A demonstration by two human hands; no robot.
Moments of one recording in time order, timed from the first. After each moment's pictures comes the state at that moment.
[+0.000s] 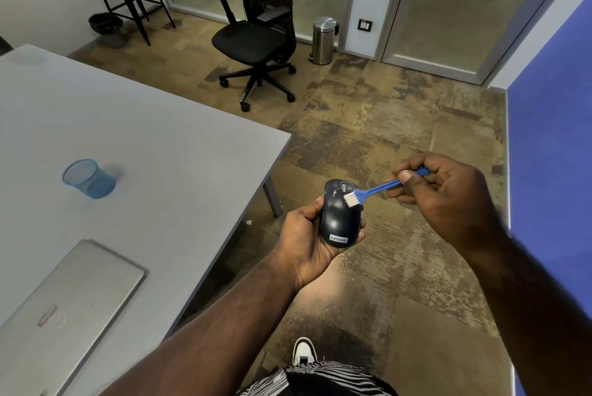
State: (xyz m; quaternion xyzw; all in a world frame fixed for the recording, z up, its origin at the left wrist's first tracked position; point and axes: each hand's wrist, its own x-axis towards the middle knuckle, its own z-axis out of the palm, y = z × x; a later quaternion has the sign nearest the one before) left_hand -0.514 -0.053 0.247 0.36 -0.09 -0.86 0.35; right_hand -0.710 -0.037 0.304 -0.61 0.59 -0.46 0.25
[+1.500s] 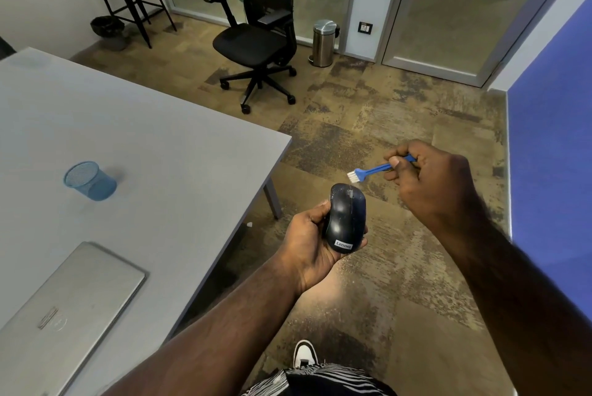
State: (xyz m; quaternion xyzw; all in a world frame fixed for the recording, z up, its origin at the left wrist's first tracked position) left_hand -0.517 -0.051 0.248 0.38 -0.11 -0.86 0.33; right_hand -0.695 -0.055 0.315 -0.63 0.65 -0.40 0.13
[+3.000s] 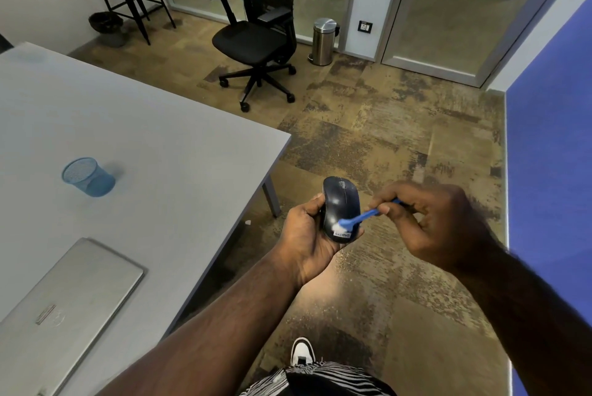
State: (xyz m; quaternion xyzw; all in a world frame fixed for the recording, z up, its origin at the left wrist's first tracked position) left_hand -0.519 -0.054 0.252 0.37 -0.08 -0.85 0.37; right_hand -0.702 -0.020 0.312 -0.80 0.48 -0.34 0.14
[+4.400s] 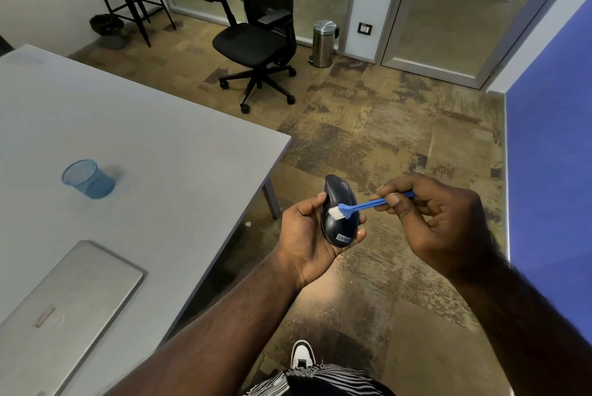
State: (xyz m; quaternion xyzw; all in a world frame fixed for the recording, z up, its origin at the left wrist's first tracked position) left_hand -0.517 -0.054 0.256 0.32 -0.09 -0.87 0.37; right_hand -0.693 -0.012 0.313 -0.73 0.50 -0.45 0.11
